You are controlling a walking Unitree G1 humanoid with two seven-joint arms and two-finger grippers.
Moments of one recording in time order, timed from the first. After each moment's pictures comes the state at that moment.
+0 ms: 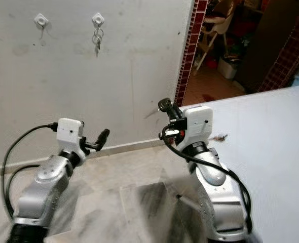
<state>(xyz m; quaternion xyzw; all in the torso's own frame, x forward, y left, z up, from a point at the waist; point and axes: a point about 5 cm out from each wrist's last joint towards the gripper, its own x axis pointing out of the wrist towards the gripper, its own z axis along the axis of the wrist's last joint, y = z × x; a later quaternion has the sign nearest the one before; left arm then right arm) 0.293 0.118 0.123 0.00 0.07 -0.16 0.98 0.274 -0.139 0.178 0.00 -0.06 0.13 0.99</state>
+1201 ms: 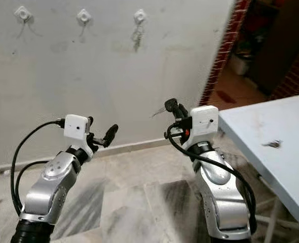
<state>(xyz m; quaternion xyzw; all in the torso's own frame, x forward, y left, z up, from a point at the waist) 0.300 0.133 0.133 -0.01 0.04 -0.14 0.99 0.276 -0.125 0.186 0.00 -0.07 0.16 0.98</state>
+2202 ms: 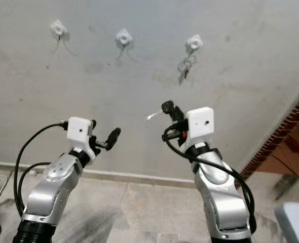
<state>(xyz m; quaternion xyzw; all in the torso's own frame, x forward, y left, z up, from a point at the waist) 0.298 0.118 0.128 -0.01 0.05 -0.17 0.98 0.275 -0.132 0.181 -0.01 -0.06 0.16 0.99</state>
